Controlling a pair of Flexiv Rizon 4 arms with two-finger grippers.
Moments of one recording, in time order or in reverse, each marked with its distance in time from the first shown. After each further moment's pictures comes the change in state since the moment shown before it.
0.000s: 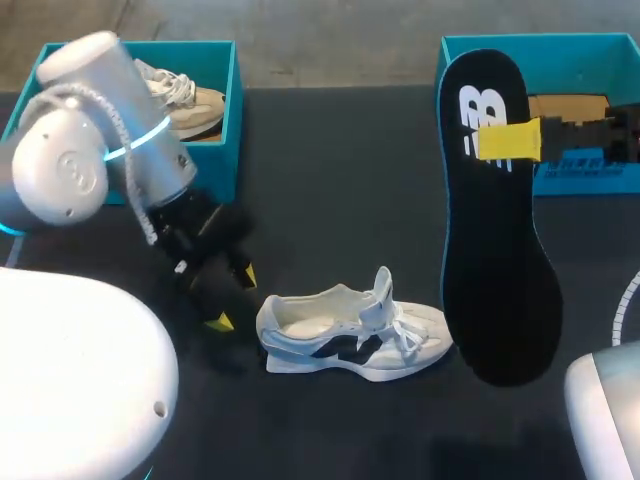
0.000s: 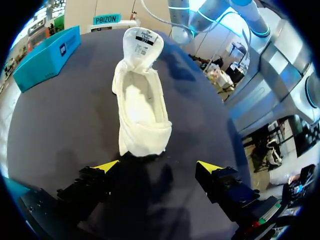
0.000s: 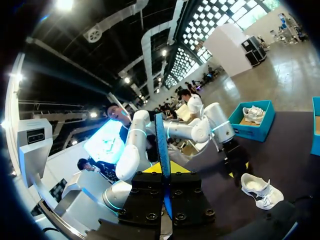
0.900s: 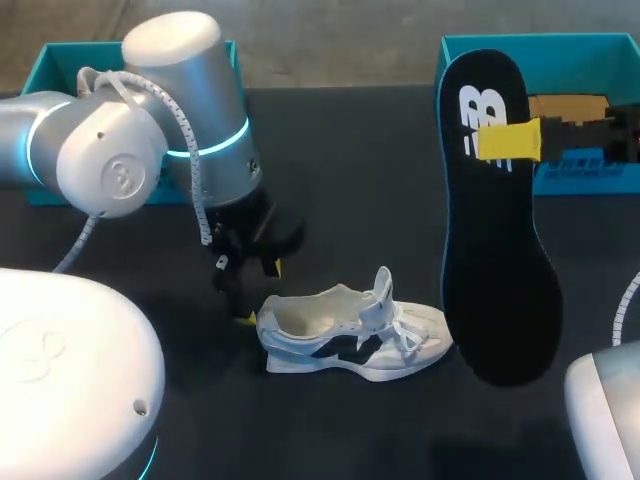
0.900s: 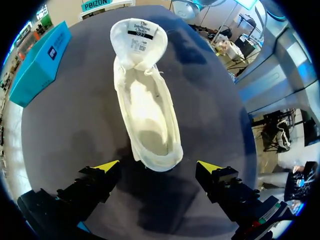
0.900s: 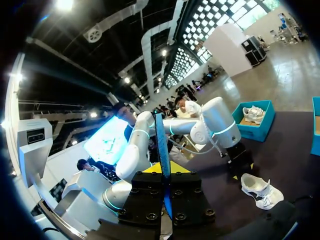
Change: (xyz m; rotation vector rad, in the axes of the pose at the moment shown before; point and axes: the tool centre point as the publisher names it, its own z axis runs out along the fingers) left arm -0.009 -0.038 -0.003 -0.244 -0.112 0.064; right arm 0.000 0.000 0.000 0.000 0.000 0.000
